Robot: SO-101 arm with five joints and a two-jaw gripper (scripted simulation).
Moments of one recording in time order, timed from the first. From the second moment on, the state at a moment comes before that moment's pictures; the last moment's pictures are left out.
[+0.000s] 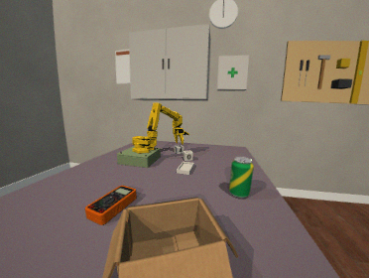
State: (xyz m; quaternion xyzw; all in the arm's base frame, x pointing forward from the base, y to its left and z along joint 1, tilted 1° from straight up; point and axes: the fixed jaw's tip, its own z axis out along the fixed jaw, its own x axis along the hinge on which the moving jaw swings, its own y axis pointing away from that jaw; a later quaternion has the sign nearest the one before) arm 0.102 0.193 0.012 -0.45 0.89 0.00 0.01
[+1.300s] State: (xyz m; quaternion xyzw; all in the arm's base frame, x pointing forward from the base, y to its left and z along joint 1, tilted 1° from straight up) arm 0.103 0.195 0.002 -0.45 0.89 0.00 0.00
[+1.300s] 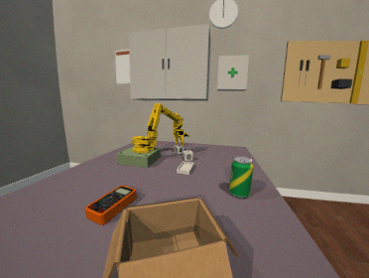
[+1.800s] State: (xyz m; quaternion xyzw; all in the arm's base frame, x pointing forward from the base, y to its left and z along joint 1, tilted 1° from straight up) arm 0.104 0.196 -0.018 -0.45 0.89 0.00 0.01
